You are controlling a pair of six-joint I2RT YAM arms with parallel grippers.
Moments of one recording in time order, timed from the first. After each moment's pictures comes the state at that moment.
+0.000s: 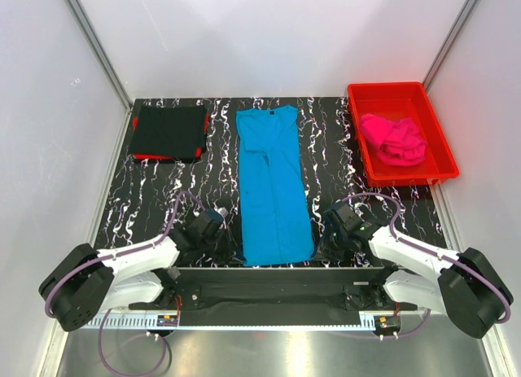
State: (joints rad) left arm -0.76 1.11 0.29 -0.13 0.31 -1.09; right arm 0.66 1.10 0.41 -0.44 -0.18 1.03
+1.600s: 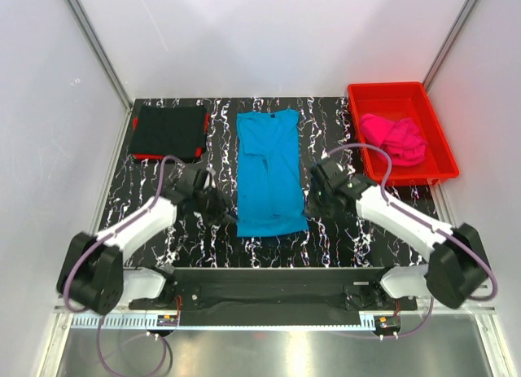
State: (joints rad) left arm -0.43 1.22 0.66 -0.43 0.41 -0.89; right arm 0.66 1.30 0.91 -0.65 0.00 0.87
